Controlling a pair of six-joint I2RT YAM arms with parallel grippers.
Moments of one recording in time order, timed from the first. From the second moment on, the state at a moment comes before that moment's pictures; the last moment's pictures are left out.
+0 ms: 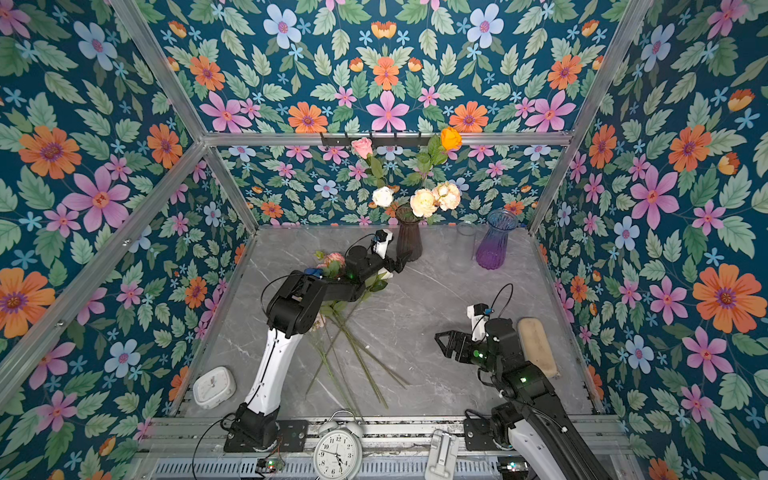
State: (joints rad) left arm -0.53 2.38 1.43 1.00 0.33 -0.07; right arm 0.33 0.59 0.41 -0.45 -0.40 0.64
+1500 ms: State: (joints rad) left arm -0.90 1.66 0.40 1.35 0.22 -0.06; right arm 0.03 1.86 1.85 -0.86 -0.13 0.63
